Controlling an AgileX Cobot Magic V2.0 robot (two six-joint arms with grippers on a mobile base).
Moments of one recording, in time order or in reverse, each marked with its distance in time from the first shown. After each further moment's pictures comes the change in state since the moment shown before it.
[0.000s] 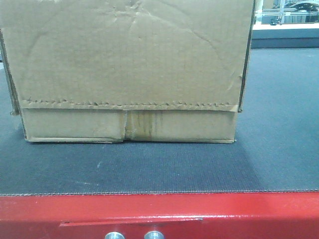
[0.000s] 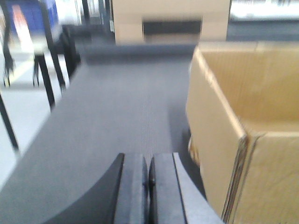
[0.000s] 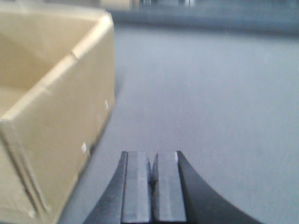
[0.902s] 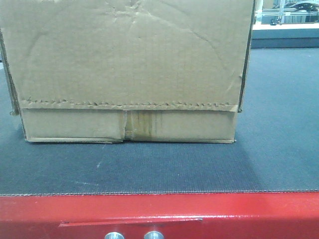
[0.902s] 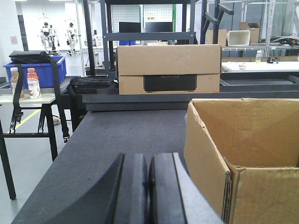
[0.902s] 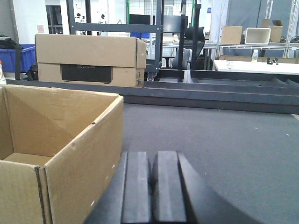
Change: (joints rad) left arm 0.000 -0.148 0.005 0.004 -0.008 0.000; right arm 0.000 -0.241 0.065 -0.005 -0.079 0.000
